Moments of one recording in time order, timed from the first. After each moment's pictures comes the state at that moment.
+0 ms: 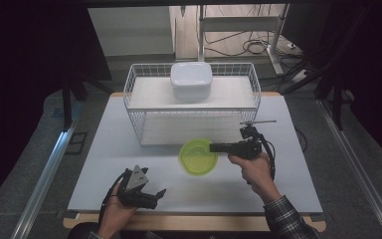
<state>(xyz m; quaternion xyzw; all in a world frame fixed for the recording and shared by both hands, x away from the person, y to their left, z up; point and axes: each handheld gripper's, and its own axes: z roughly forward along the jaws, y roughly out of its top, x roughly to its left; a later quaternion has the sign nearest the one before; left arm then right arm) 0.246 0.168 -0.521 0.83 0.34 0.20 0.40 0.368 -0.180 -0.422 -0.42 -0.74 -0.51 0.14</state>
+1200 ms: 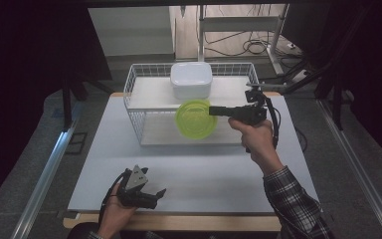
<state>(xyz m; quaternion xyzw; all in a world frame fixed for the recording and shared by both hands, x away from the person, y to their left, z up) 0.247 0.169 -0.521 0.82 0.35 0.20 0.40 0.400 -0.169 -0.330 -0.41 -0.71 -0.56 0.10</state>
